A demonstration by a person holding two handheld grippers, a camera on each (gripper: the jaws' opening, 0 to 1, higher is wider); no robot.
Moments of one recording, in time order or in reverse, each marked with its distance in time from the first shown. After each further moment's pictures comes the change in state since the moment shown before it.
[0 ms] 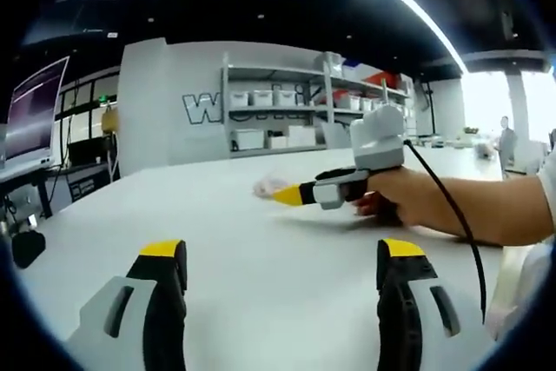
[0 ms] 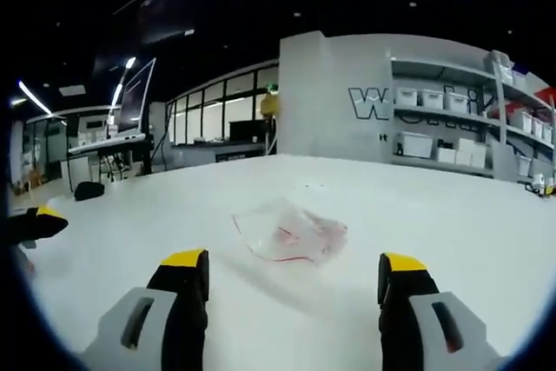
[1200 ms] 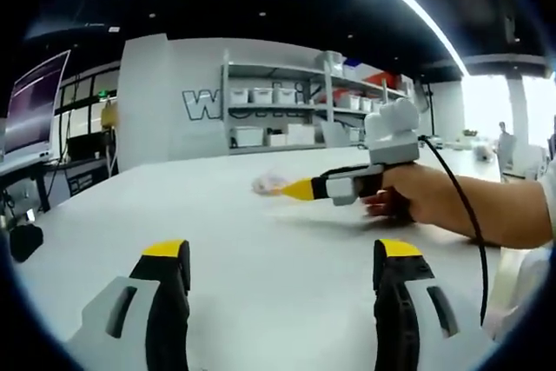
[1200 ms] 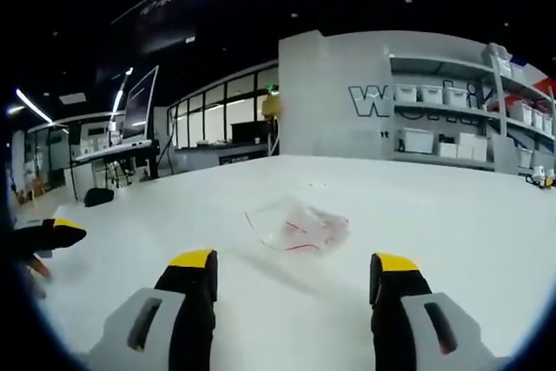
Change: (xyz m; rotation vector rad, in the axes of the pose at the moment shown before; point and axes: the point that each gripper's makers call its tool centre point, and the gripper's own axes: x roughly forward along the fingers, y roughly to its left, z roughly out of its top) left arm -0.004 -0.001 -0.005 -0.016 0.010 -0.002; right arm -0.027 0.010 0.000 0.034 -0.002 0.015
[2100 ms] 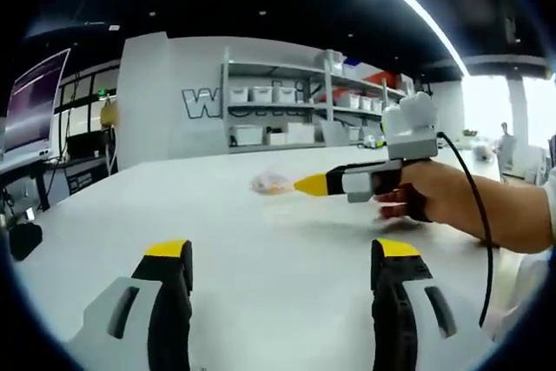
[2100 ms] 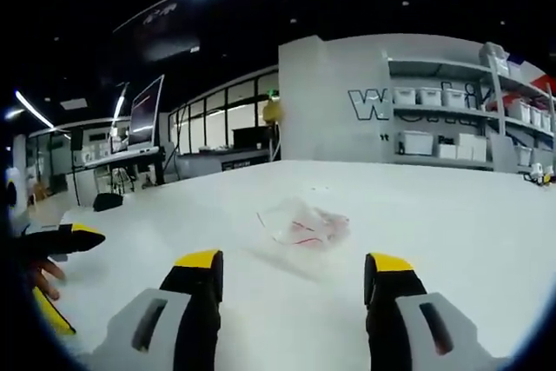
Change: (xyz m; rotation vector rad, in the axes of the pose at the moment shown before) left arm 0.000 0.001 -0.001 -0.004 0.008 -0.001; right arm -0.023 0.009 0.003 0.016 -0.025 0.007
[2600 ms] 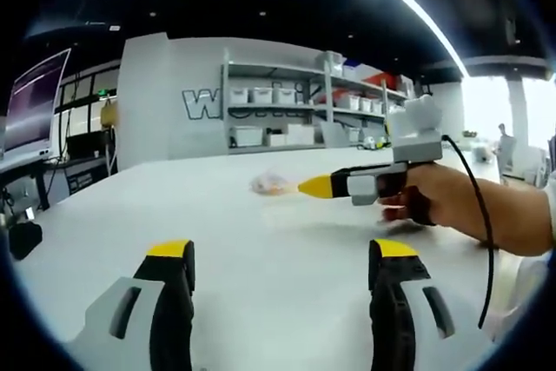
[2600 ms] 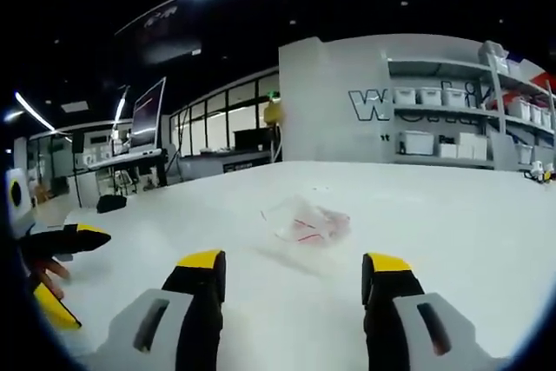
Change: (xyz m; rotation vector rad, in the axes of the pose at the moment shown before) left arm 0.000 0.000 0.002 -0.004 -0.008 0.002; right arm -0.006 0.001 0.000 0.011 -0.010 0.010
